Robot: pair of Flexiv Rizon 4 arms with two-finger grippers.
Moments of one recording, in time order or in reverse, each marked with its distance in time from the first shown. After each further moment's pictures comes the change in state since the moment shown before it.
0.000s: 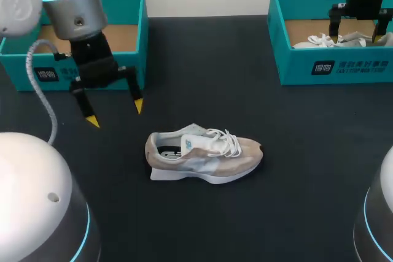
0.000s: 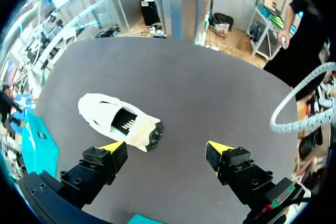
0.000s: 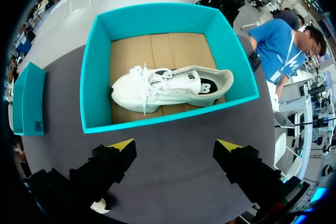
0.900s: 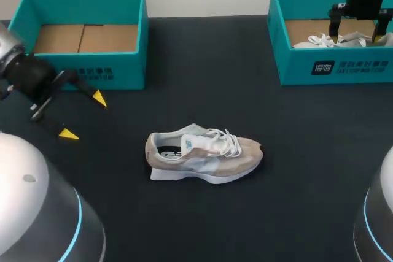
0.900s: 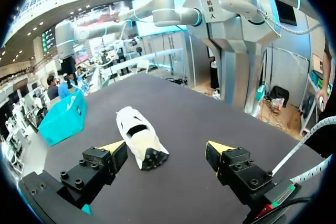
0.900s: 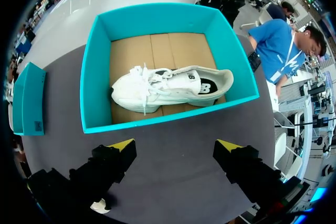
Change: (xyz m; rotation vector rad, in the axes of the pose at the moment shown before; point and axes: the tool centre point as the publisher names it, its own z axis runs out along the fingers) left arm 0.054 -0.001 -0.004 0.547 -0.485 -0.397; right arm 0.000 0.000 0.000 0.000 0.000 0.000
